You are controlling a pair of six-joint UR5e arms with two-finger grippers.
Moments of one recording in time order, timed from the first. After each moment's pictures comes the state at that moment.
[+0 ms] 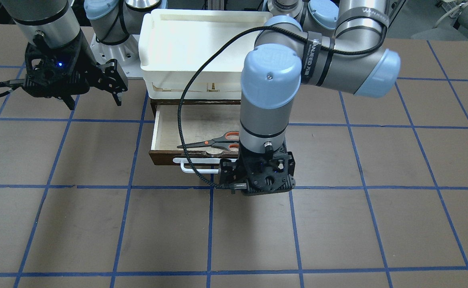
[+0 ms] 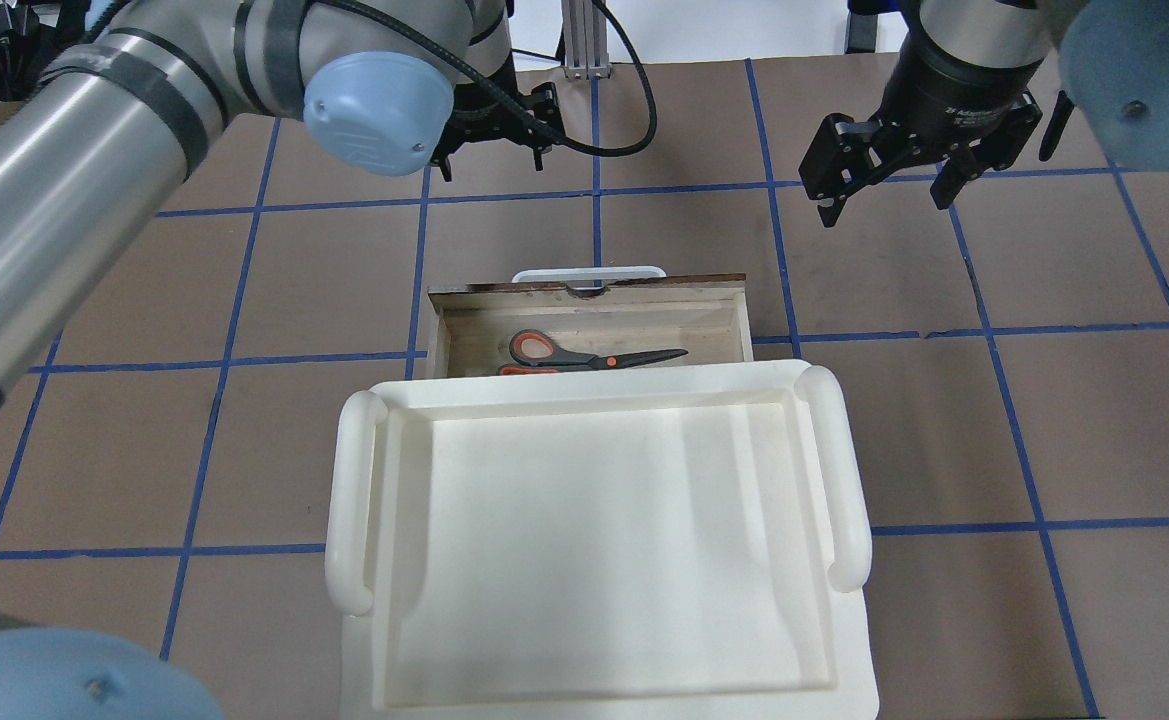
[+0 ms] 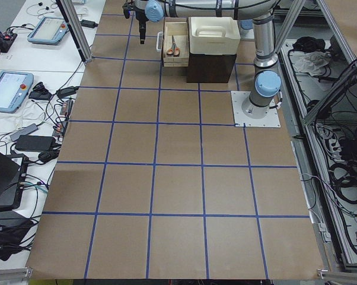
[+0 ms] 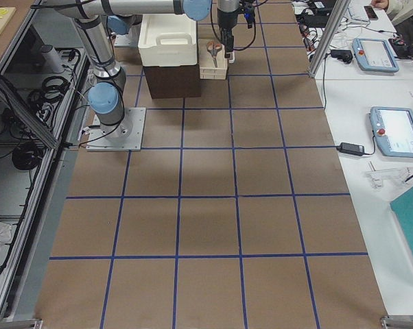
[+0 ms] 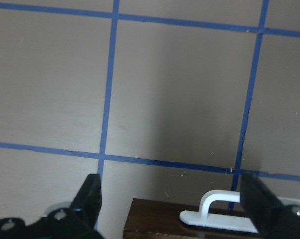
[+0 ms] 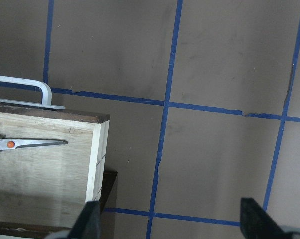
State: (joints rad) left arm -1.84 -2.02 -1.31 -1.24 1.65 -0.37; right arm 1.58 -1.56 1.54 -1.57 -1.57 -0.12
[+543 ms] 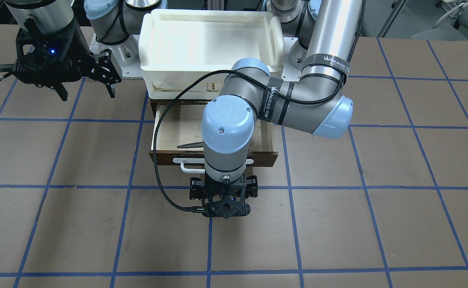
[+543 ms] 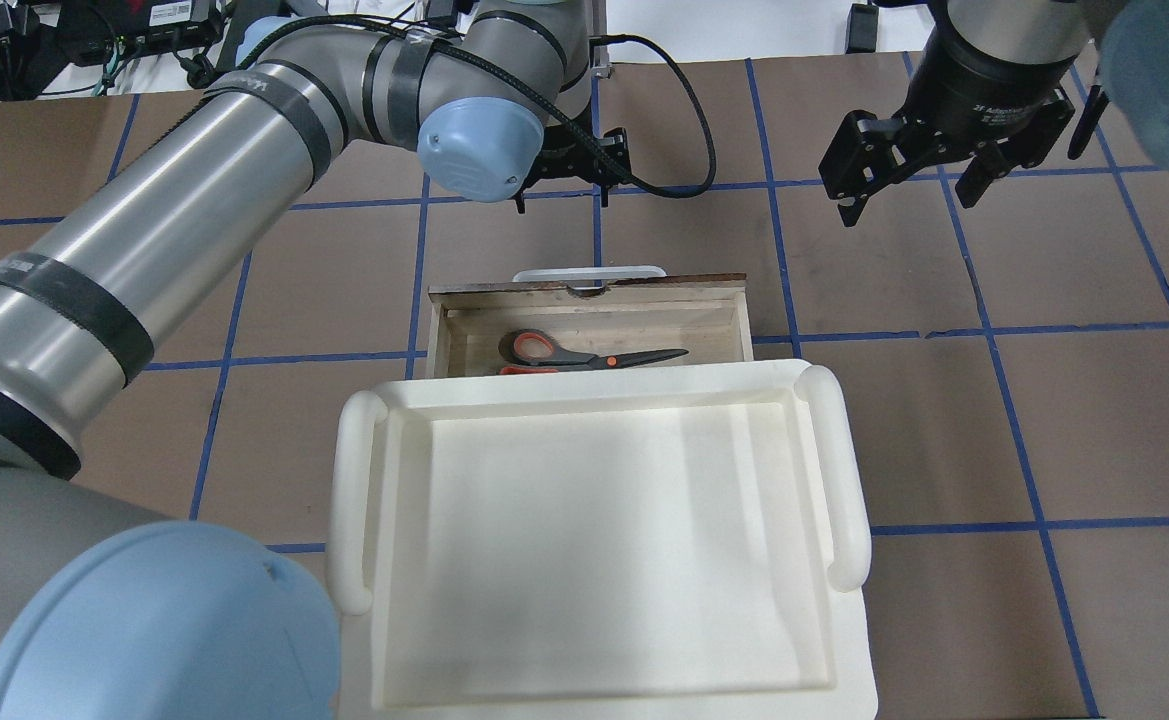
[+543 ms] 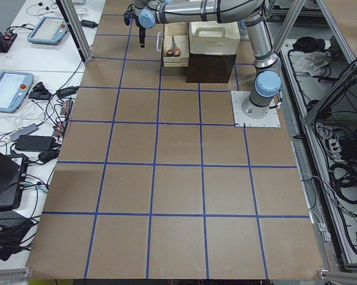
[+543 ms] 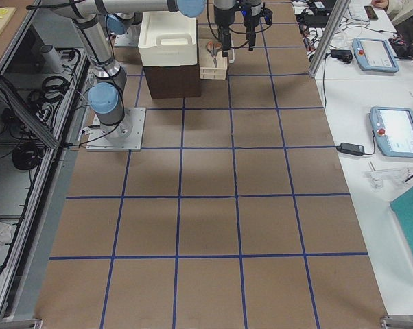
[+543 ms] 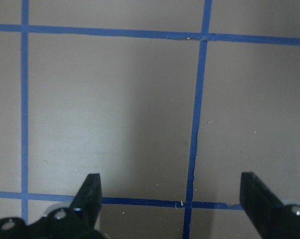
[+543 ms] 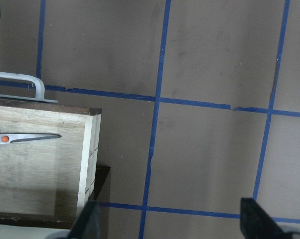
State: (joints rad) left arm -1.89 -2.15 -1.28 -1.23 1.58 -0.34; right arm 1.57 -1.59 1.55 -1.56 -1.59 -0.12
